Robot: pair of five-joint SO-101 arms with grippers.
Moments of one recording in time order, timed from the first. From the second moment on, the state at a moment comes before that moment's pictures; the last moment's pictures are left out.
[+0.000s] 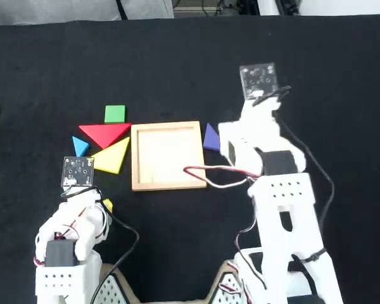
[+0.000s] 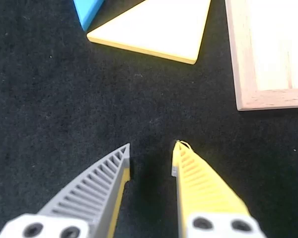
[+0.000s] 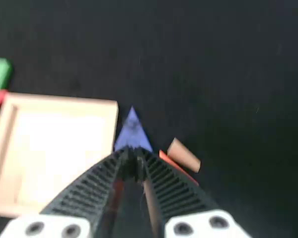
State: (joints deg) left arm -6.7 -104.0 96.2 72.8 -3.6; right arm -5.8 -38.5 47.6 48.3 2.7
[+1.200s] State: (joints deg) left arm -10.9 -104.0 77.8 48.7 -13.8; right arm -5.8 -38.5 73.2 12.4 4.1
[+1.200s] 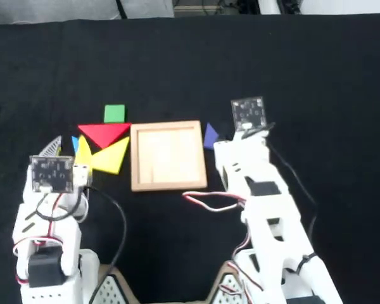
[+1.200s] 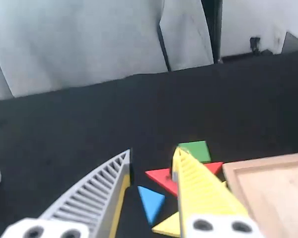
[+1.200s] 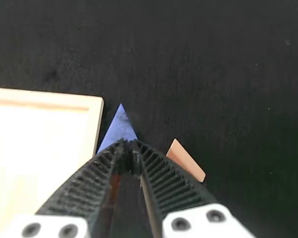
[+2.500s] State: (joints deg) left arm -4.7 -0.3 19.5 69.3 -57.0; right arm -5.8 -38.5 73.2 12.0 4.1
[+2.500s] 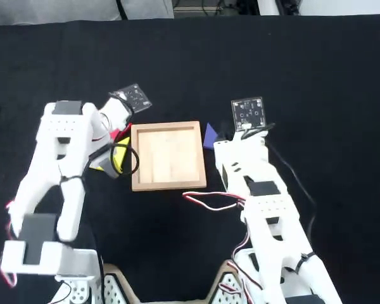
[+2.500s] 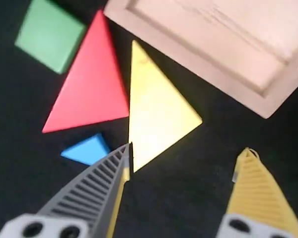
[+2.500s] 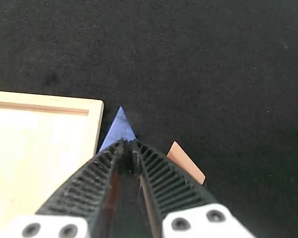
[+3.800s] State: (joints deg) left arm -5.1 28.7 -0.8 73.5 -64.1; right arm -8.5 -38.5 74.7 11.8 13.5
